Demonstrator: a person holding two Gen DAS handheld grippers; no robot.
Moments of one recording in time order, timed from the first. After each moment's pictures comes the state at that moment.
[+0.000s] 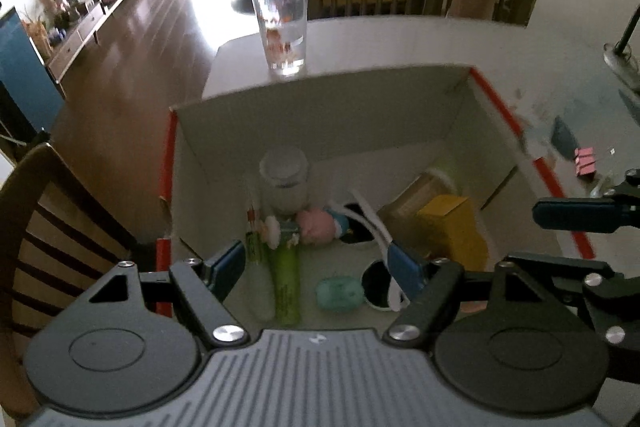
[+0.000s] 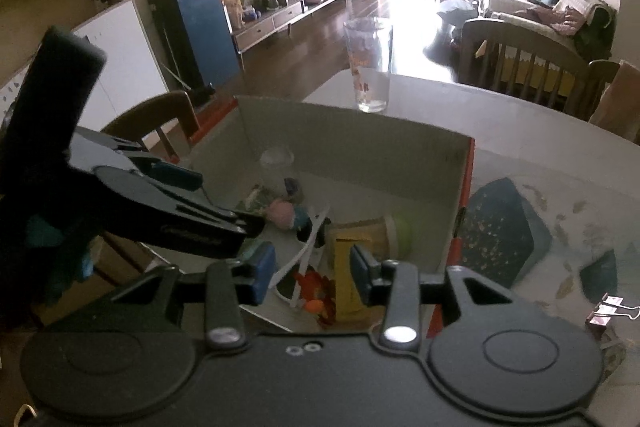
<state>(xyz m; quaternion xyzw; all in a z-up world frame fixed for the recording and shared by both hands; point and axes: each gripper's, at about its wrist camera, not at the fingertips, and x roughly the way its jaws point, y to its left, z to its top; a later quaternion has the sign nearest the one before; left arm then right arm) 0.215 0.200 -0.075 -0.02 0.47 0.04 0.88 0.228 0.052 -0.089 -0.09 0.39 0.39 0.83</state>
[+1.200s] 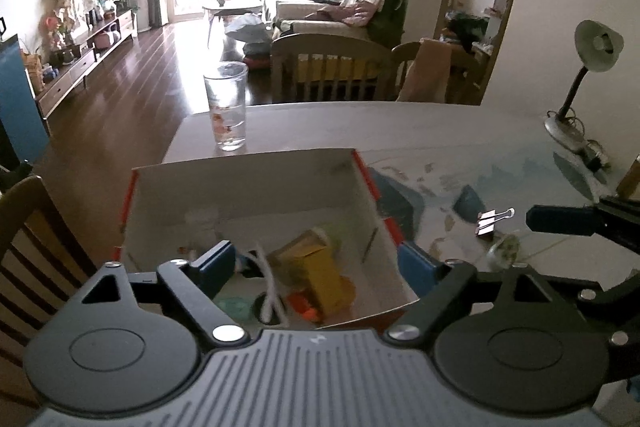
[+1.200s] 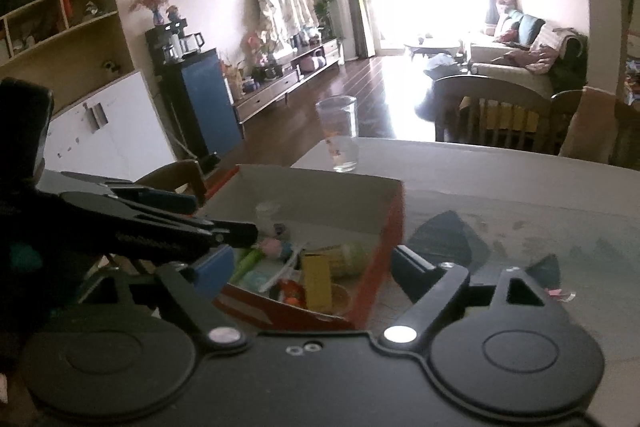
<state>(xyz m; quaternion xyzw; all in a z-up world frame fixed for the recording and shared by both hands) 0.158 0.121 -0.005 -0.06 0.36 0.02 0.93 0.200 -0.060 -0.041 -0.02 0.31 0.39 0.87</state>
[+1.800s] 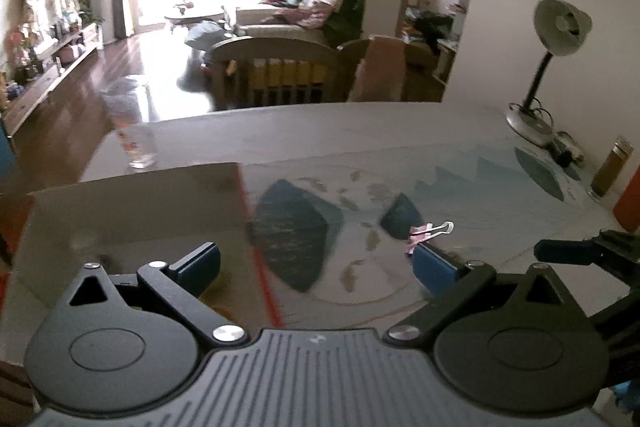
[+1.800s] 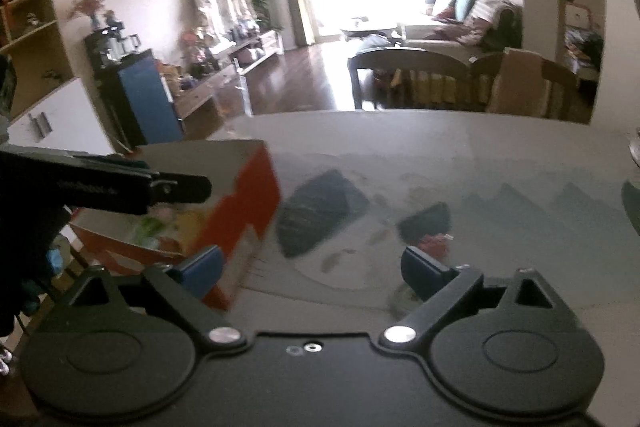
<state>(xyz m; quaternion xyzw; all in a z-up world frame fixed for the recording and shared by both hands) 0.220 0.014 -0.029 -0.04 0.36 -0.03 0.93 0.235 -0.173 -0.089 -0.01 0.35 0.30 0.89</state>
